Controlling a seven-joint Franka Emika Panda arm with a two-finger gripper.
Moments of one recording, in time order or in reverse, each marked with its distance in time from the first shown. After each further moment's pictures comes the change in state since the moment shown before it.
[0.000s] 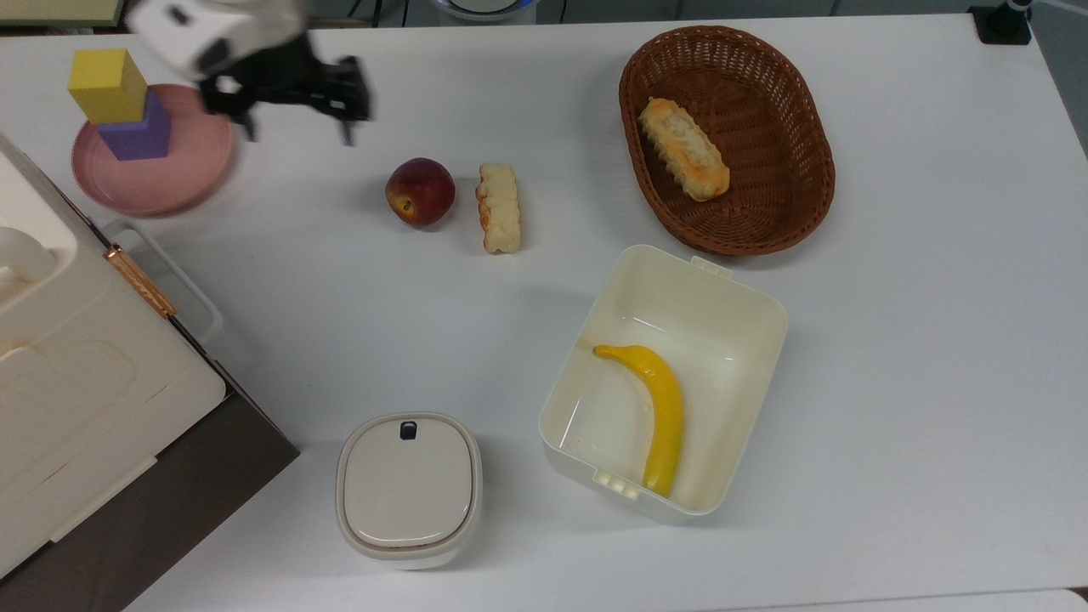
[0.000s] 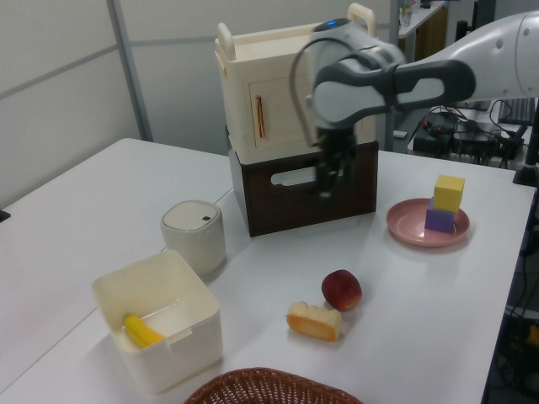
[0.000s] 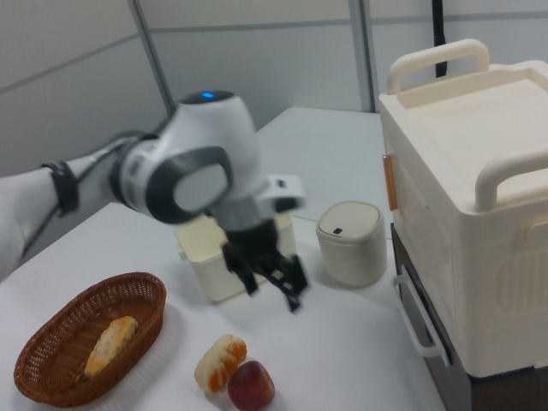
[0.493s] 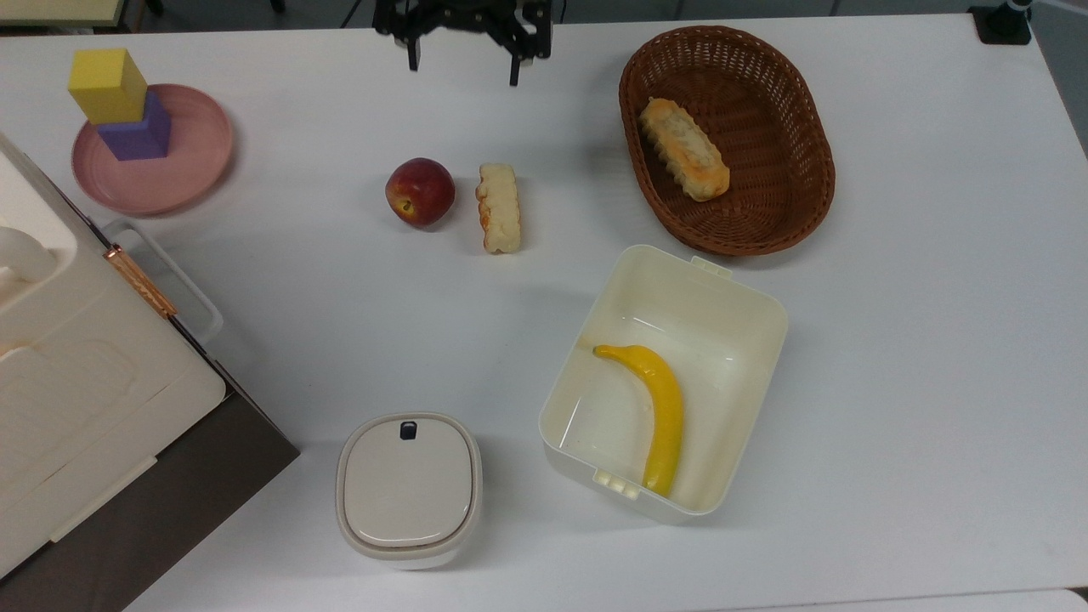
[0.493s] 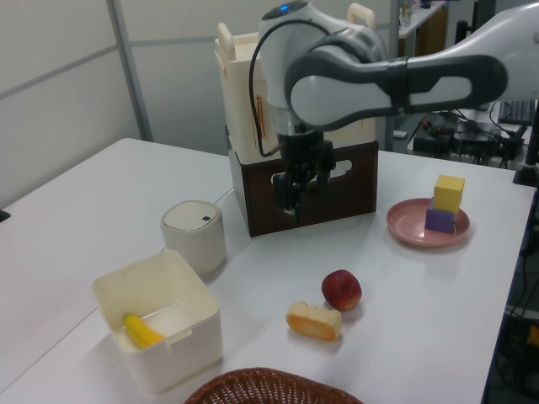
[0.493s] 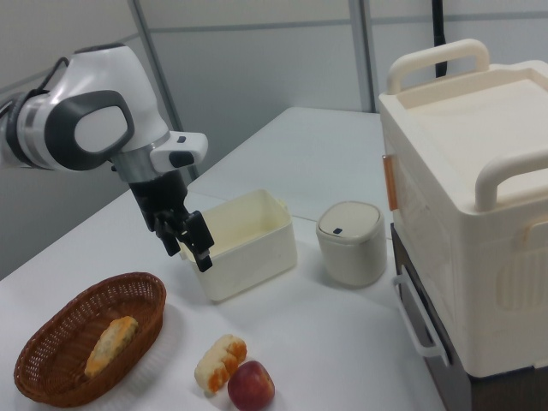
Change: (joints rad) arm 0.316 -0.124 -0.069 0.014 -0.001 -0.164 0.334
